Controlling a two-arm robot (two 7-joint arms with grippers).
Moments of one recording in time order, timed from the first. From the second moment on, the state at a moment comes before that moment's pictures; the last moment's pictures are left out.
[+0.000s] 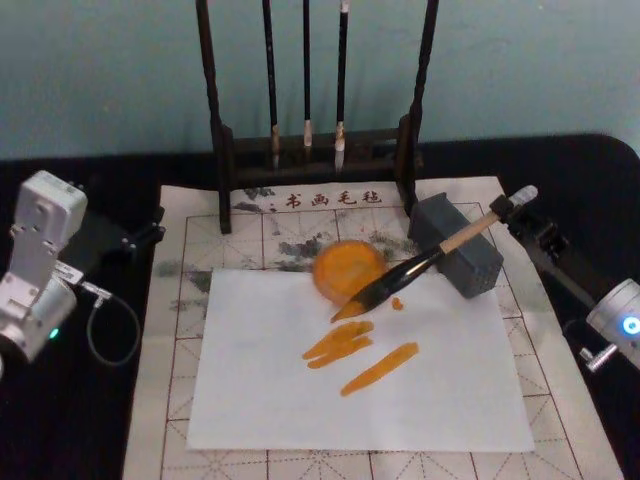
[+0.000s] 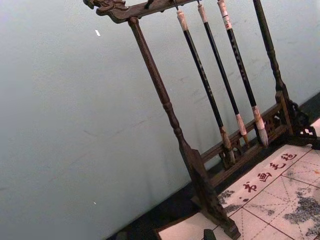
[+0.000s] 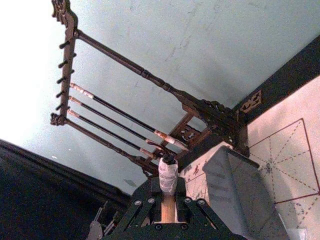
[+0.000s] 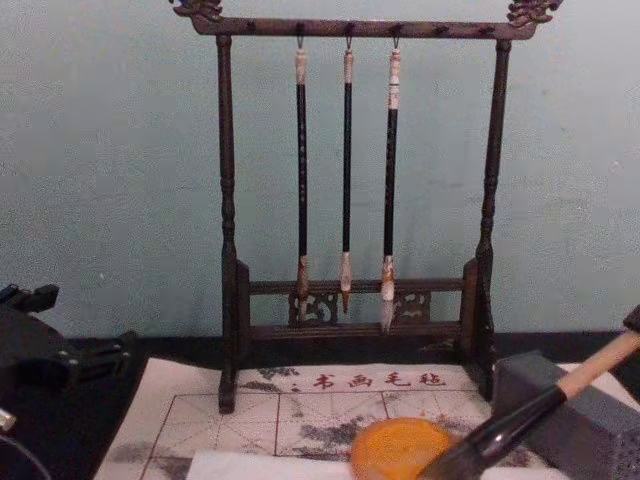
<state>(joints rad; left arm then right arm) -0.20 0.60 0.45 -1.41 -0.25 -0.12 0.03 0.18 0.61 -0.42 -1.34 1.61 0.16 0.48</state>
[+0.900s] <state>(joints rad) -0.20 0.60 0.45 -1.41 -0.25 -0.12 0.03 0.20 0.61 -0.46 -1.33 1.63 0.14 0.48</state>
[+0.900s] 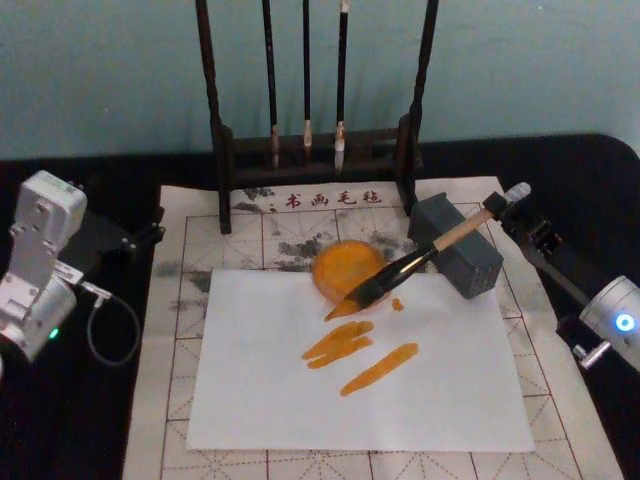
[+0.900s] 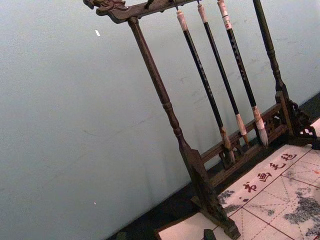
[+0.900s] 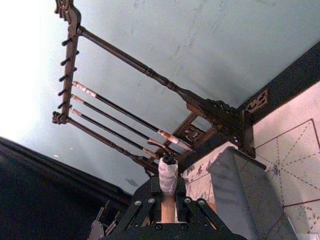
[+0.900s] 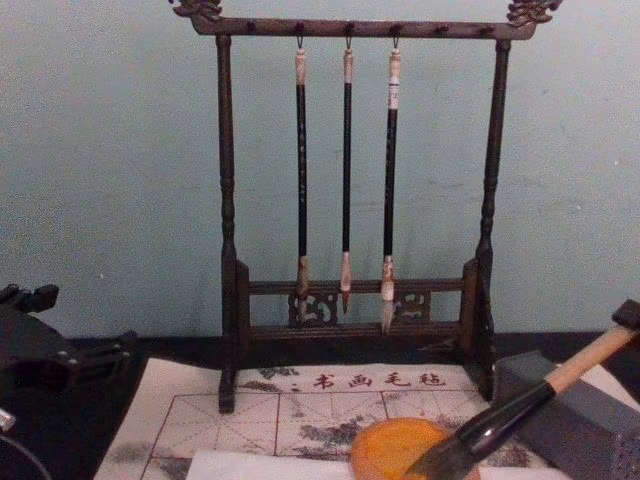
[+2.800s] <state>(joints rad) -0.20 0.60 0.45 -1.41 -0.25 -0.12 0.03 0.29 0.47 -0.40 -1.18 1.50 0.05 0.42</state>
